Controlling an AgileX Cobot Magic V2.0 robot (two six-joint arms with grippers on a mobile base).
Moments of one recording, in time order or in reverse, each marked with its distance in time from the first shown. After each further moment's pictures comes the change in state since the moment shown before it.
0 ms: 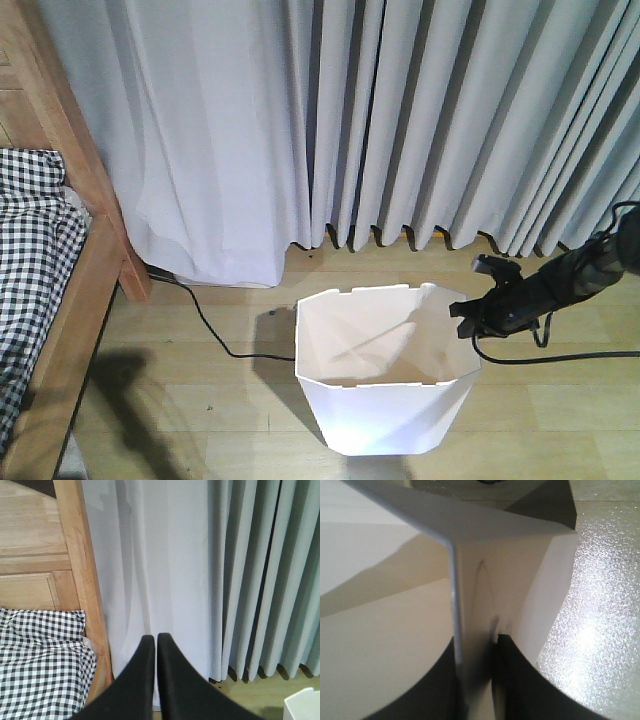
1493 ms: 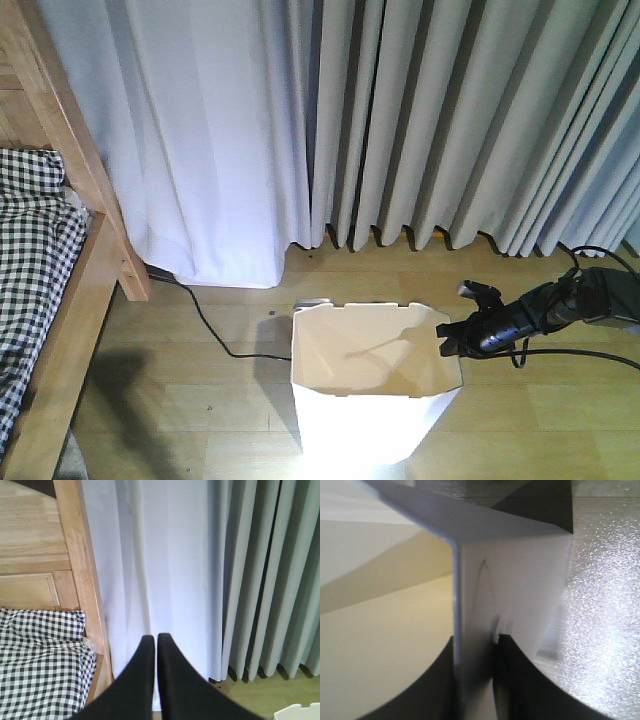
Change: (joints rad) left arm 0.000 0.000 0.000 0.000 0.000 0.000; right arm -0.001 0.333 -0.365 0.008 0.096 0.011
